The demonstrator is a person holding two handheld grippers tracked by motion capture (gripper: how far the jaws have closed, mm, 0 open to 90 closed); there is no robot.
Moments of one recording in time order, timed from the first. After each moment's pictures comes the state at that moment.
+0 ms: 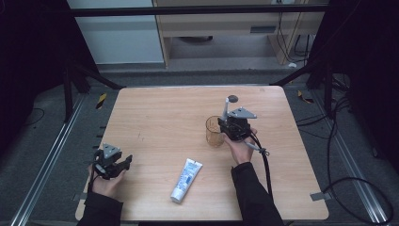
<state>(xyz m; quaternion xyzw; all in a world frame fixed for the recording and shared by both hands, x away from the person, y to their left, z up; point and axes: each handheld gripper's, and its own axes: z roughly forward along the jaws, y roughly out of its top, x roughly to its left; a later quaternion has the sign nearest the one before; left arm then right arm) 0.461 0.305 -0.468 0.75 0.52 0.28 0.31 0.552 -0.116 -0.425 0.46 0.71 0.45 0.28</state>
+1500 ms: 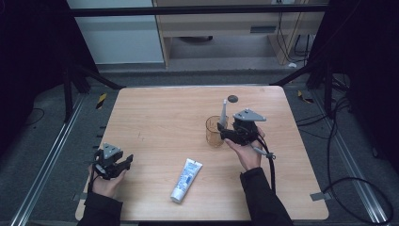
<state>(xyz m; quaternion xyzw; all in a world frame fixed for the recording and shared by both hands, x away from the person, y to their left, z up) 0.457 0.300 -0.462 0.75 0.51 0.28 0.32 0.521 -0.132 -0.399 0.44 0.72 0.46 0.27</state>
